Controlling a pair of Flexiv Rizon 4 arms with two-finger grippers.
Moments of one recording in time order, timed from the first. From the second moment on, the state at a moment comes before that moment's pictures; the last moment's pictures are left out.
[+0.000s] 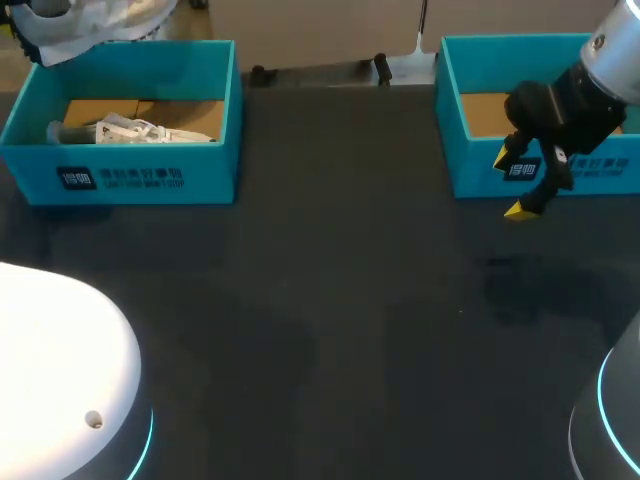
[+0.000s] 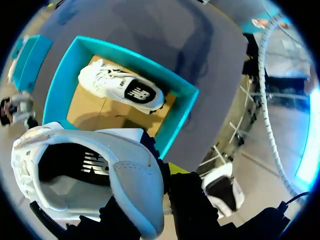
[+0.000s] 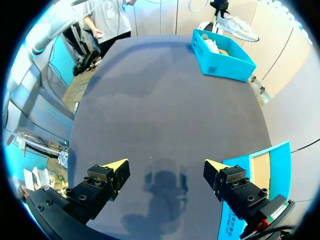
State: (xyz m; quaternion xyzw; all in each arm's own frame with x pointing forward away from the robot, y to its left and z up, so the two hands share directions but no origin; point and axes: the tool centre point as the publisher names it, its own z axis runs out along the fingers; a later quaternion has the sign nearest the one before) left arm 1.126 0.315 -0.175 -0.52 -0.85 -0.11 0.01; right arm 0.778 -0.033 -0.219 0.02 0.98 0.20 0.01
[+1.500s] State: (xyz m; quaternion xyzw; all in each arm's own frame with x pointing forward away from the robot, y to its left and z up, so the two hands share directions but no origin) left arm 1.132 0.315 -0.166 -0.74 -0.67 -0.07 0.03; right arm 0.778 -0.033 -0.219 0.02 0.98 0.20 0.01
